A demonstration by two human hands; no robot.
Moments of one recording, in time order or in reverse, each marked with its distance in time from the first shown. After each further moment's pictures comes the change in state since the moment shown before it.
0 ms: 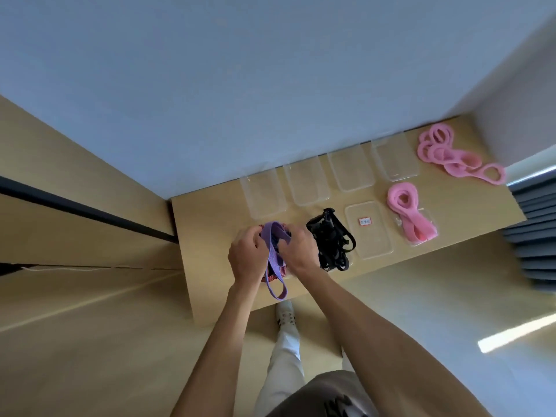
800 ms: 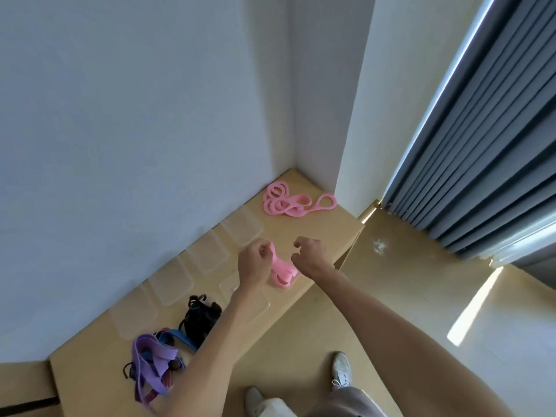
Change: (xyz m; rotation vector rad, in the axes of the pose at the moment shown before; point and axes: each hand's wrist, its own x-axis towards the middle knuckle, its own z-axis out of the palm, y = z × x) left_hand -0.116 0.336 0.216 -0.060 -0.404 0.433; right_hand -0.005 0.258 -0.355 0.148 0.233 0.155
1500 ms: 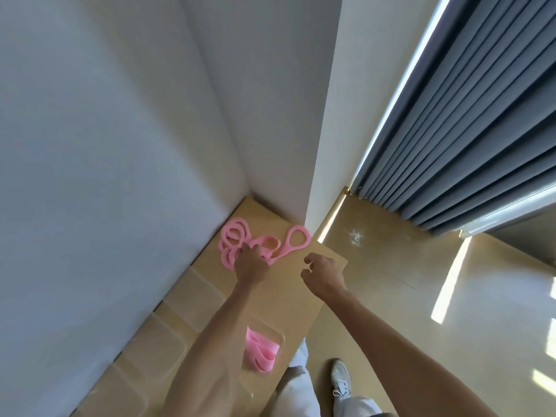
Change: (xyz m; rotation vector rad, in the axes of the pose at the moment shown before) left_hand 0.258 0.020 0.153 0.686 -0.446 0.087; right_hand 0.190 0.070 -0.068 0.120 0.064 0.328
